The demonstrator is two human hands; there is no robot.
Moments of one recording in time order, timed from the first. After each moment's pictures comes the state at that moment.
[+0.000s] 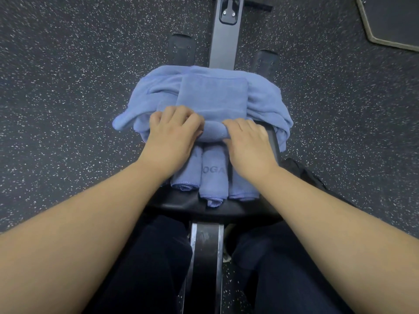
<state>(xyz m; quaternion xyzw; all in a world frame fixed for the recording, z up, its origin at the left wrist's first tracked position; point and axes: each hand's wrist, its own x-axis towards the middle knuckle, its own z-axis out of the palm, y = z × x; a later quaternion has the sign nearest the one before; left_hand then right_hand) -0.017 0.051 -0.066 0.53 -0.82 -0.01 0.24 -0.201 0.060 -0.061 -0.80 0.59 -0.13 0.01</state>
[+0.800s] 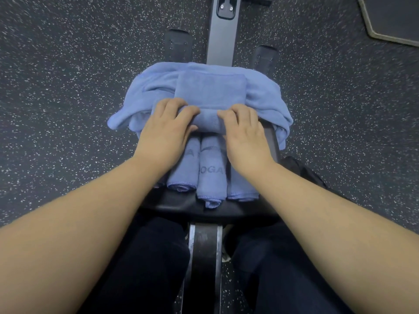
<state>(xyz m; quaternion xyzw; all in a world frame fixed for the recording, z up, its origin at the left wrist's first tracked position) -0.015 0.040 -0.074 0.54 -0.80 -0.08 0.23 -0.196 0.052 -0.071 -0.78 0.58 -0.21 -0.03</state>
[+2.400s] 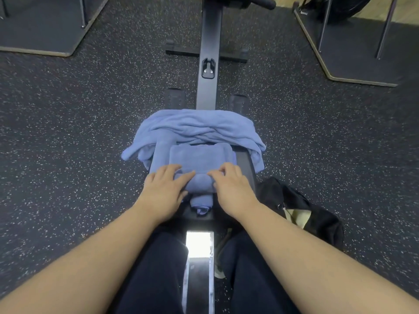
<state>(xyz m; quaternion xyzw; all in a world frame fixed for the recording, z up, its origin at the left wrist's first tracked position) -0.013 0.133 -0.023 0.57 -0.81 -0.16 0.04 -0.205 0.136 -0.021 -0.77 0.62 -0.04 0.15</state>
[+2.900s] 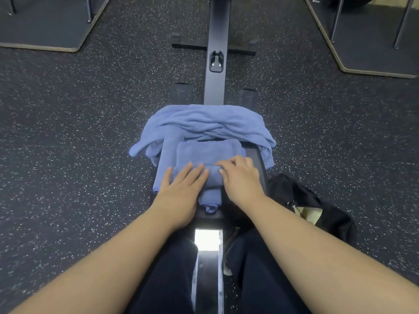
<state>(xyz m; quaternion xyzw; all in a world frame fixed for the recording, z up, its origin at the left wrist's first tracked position) -0.026 0.144 -0.020 0.53 -0.84 -0.12 -0.03 -0.198 0.118 -0.027 -0.72 0.67 -0.07 0.17</state>
